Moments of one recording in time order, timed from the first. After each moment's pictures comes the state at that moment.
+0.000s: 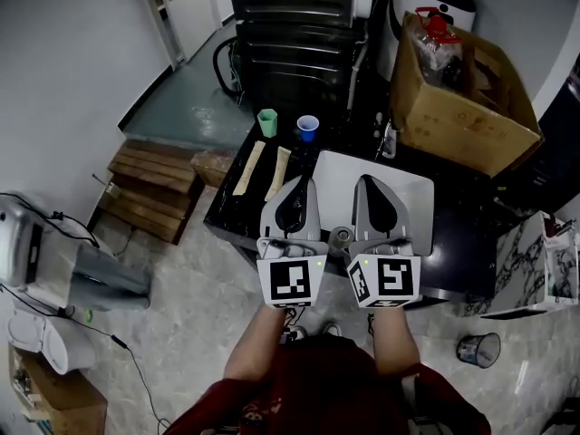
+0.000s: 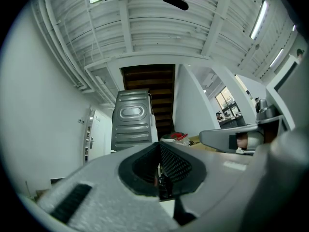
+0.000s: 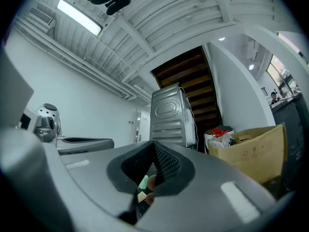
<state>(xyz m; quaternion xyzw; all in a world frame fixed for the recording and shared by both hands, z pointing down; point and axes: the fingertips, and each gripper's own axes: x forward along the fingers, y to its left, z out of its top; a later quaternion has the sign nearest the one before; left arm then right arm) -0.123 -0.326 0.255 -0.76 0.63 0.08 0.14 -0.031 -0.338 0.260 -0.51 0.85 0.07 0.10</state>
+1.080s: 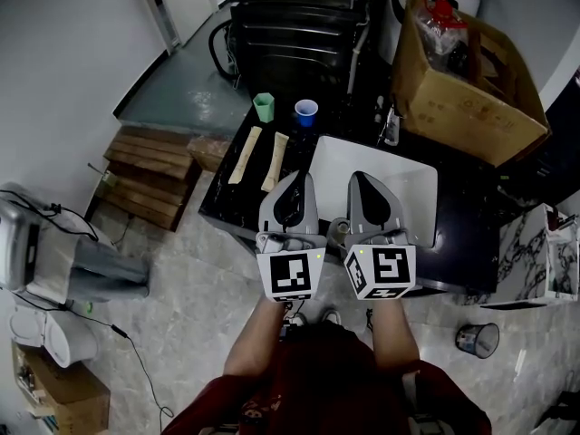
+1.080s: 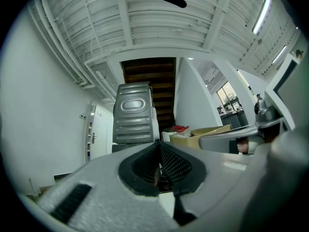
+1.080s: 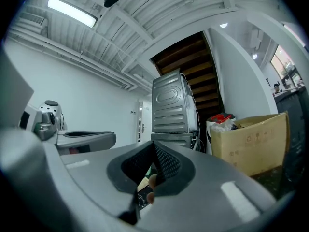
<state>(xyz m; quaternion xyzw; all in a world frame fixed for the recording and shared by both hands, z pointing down) -0.126 -0.346 0.292 -0.76 0.64 0.05 0.11 -0.041 -0.361 0.306 -0.50 0.86 0.03 0.05</state>
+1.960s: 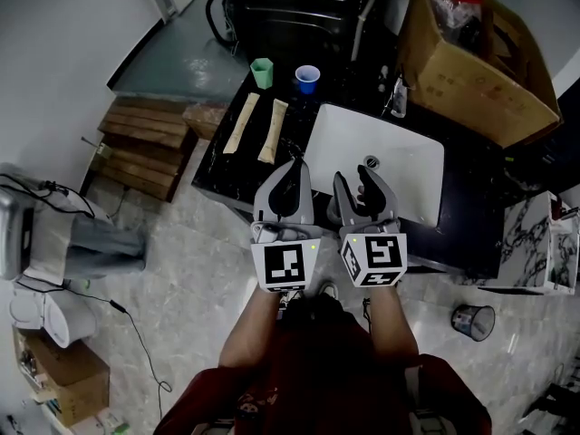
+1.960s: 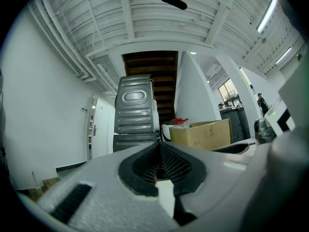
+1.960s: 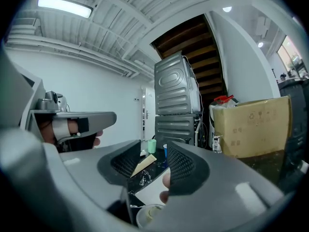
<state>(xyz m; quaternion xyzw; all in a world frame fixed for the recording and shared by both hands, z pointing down) -0.131 -0.341 0.336 -0.76 0.65 0.04 0.08 -0.048 -0.360 0.393 -0.48 0.88 -0.03 -0.02</state>
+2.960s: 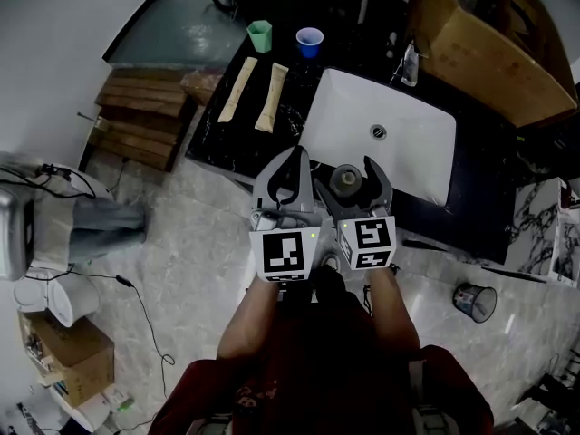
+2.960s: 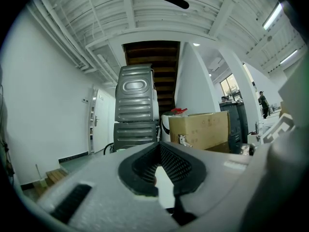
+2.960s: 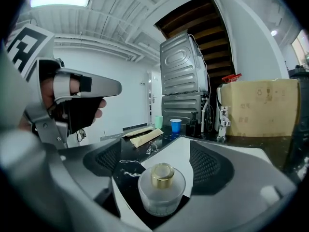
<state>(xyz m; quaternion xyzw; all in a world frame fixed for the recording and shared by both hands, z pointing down) -0.129 -0.339 0.392 -0.76 0.65 -0.02 0.03 -0.058 -0.354 0.494 -0.44 0.89 -0.07 -0.11</state>
